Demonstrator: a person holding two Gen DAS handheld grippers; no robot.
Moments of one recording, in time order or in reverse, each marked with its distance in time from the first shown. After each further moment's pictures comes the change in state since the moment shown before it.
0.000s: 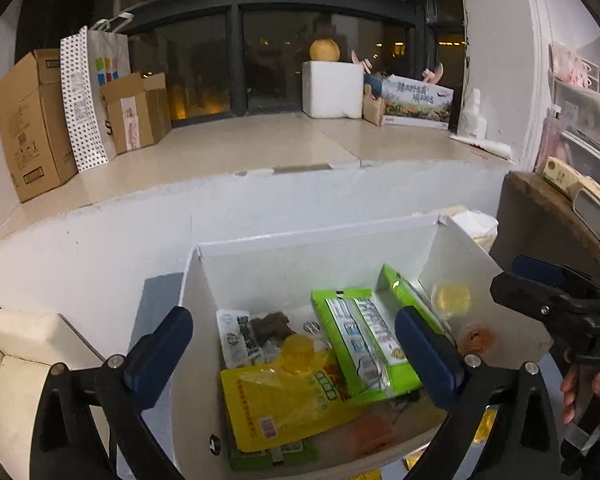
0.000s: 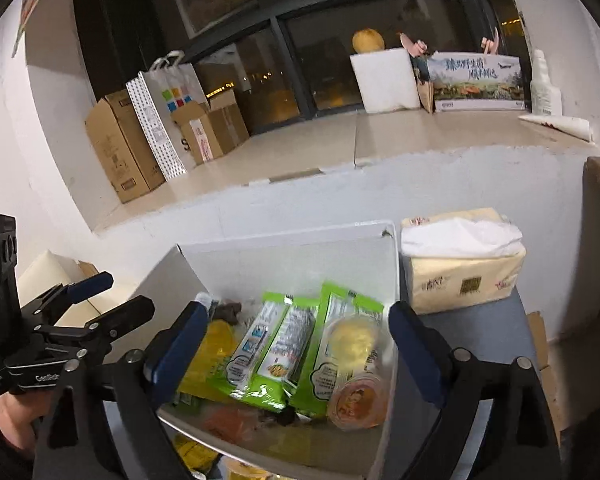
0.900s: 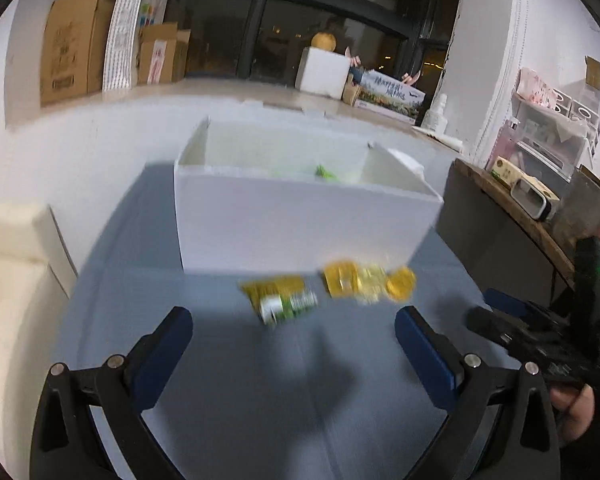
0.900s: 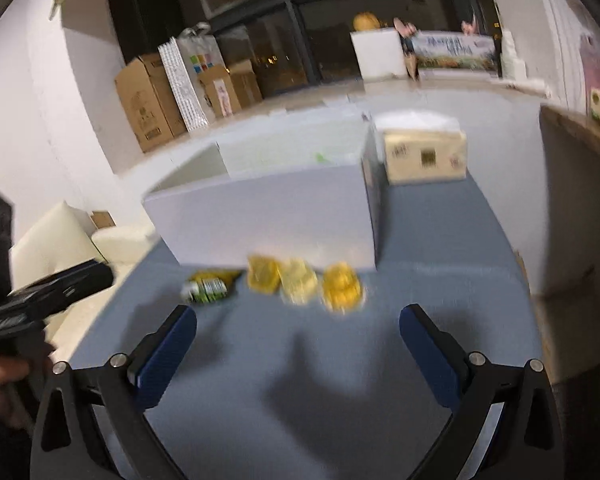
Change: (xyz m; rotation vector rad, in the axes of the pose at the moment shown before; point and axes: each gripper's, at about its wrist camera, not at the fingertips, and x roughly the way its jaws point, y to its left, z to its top) left arm -0.132 -0.026 -0.172 -0.194 0.033 -0.137; right arm -0.109 0.010 -0.159 -0.029 0.086 -0.029
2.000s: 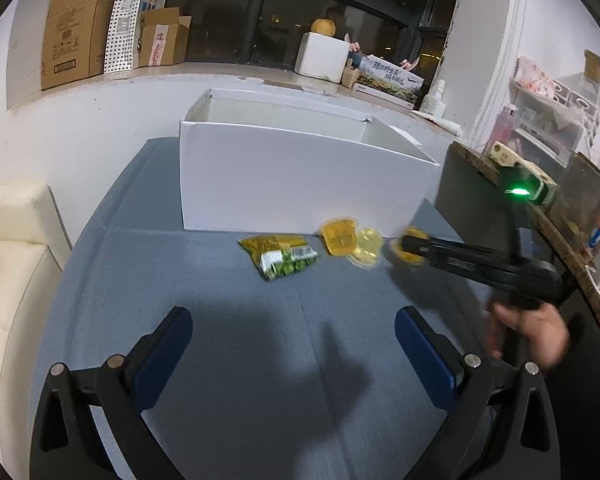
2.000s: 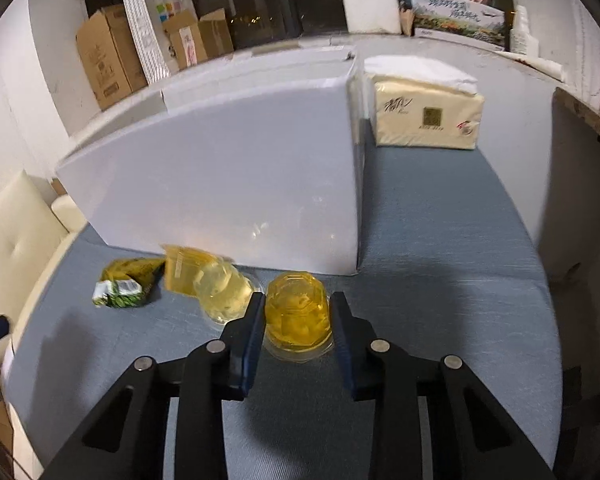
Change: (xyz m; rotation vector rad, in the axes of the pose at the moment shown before) left arm 0.002 0.001 -0.025 0.002 0.027 0.011; right arm 0.074 -0.018 0.019 -0.040 0.097 -0.089
